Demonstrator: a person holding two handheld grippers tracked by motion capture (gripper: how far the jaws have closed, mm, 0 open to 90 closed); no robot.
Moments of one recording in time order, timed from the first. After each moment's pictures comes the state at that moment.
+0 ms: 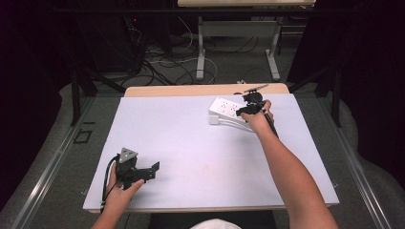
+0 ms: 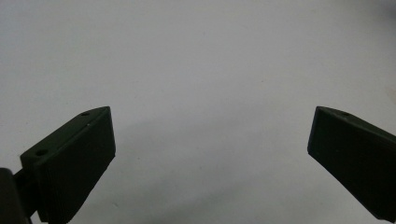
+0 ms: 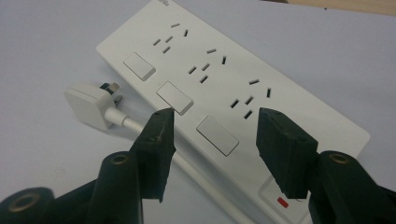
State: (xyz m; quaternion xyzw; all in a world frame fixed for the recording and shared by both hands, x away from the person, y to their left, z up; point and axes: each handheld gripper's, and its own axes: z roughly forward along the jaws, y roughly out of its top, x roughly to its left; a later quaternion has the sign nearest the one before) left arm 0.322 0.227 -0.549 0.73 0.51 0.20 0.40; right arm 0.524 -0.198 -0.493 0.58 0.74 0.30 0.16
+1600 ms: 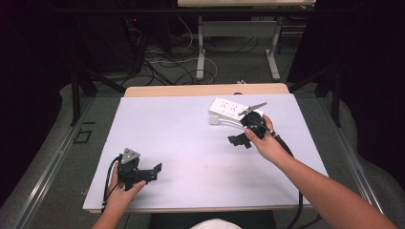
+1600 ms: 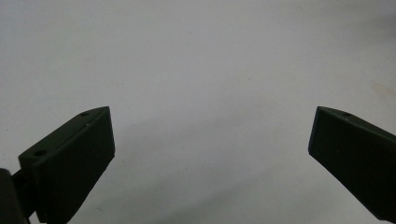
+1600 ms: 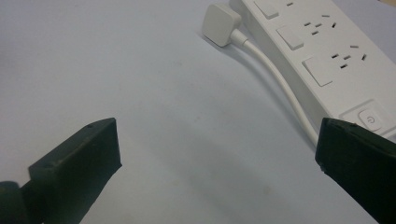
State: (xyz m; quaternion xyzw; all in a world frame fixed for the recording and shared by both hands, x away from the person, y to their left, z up) left arm 0.320 0.221 -0.549 0.75 0.49 0.19 0.41; right arm 0.421 -0.183 -0.473 0.43 0.83 0.32 0.15
